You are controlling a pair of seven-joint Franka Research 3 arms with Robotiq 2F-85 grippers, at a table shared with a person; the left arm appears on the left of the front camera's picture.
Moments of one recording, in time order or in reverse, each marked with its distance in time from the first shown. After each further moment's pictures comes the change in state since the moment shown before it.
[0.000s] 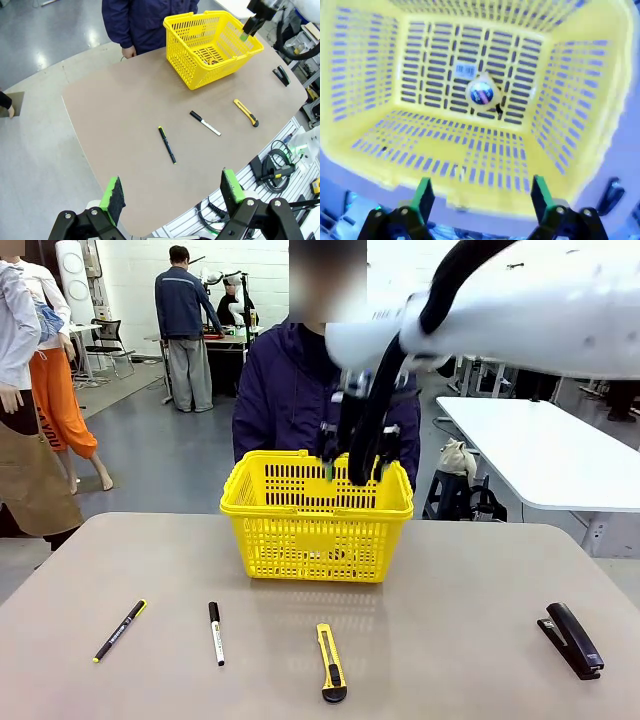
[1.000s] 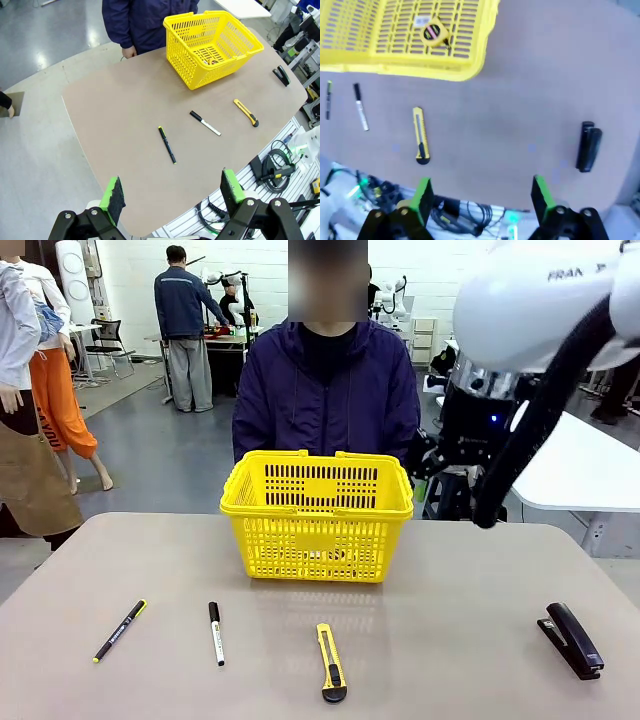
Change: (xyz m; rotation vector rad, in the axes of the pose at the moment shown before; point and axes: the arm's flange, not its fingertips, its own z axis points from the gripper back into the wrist) left arm 0.000 0.000 0.000 0.000 0.000 0.000; right arm -0.171 -0.101 0.034 -0.011 -0.104 -0.017
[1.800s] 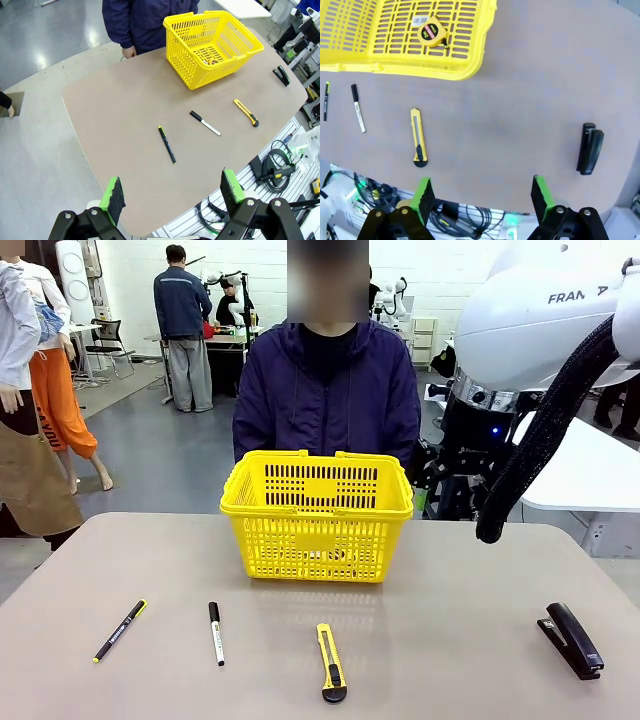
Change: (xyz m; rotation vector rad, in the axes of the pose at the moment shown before) left arm 0.000 0.000 0.000 0.000 0.000 0.000; right arm -0.002 0.000 -0.005 -0.004 -0.009 -0.001
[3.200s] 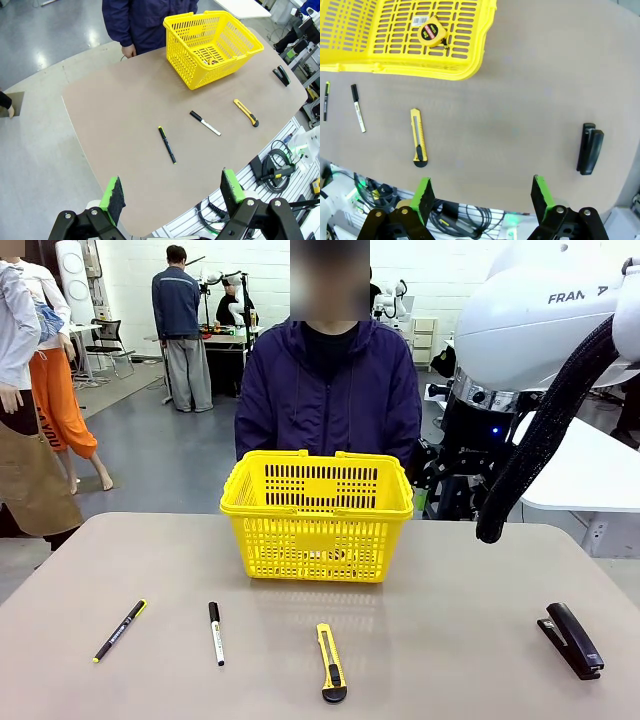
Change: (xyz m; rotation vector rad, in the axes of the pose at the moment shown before) left arm 0.000 0.000 0.000 0.000 0.000 0.000; right arm 0.000 0.000 0.000 0.000 0.000 0.000
